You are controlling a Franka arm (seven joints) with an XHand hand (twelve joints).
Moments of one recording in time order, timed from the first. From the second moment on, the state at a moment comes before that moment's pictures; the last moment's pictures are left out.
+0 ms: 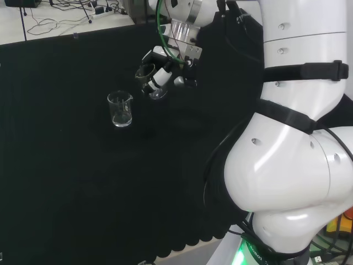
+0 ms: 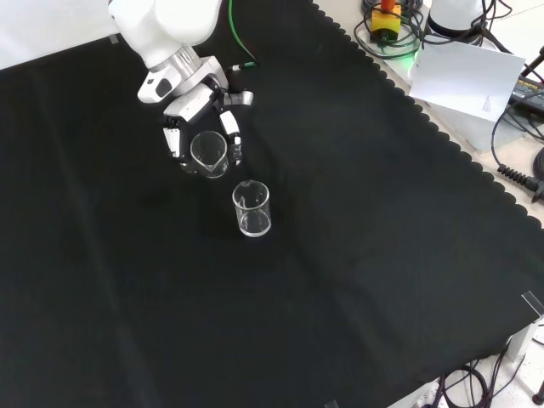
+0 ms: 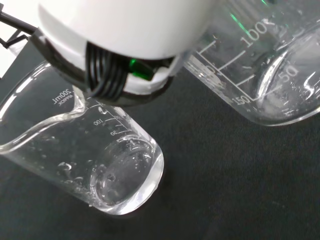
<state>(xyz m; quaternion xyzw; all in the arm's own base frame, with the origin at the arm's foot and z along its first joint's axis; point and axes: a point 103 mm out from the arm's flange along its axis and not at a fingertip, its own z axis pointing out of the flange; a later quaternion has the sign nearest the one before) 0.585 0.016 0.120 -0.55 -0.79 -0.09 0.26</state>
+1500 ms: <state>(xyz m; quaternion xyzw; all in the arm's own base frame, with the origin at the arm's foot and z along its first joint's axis) 0.591 0.011 0.070 -0.55 -0.76 -0.16 0.31</state>
